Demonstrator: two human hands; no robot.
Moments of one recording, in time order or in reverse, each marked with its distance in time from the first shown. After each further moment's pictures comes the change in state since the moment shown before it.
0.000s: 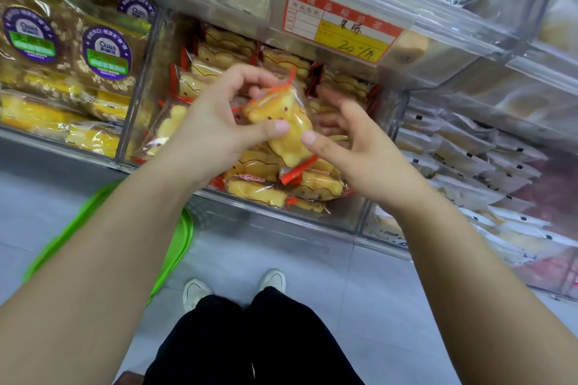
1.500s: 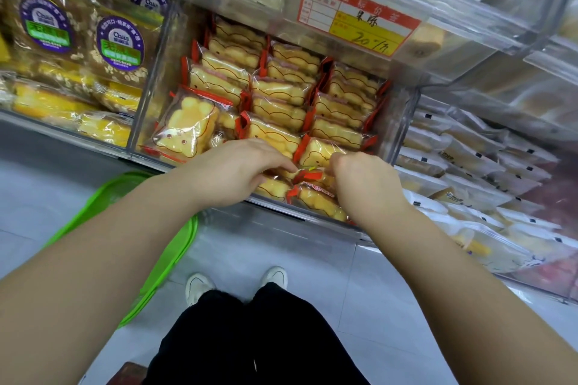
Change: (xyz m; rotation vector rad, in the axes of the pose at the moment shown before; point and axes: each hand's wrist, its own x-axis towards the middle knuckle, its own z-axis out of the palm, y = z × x) left_hand -0.019 -0.032 -0.004 0.960 -0.546 0.047; right_hand -0.005 0.030 0.024 -1.195 -0.023 0.090
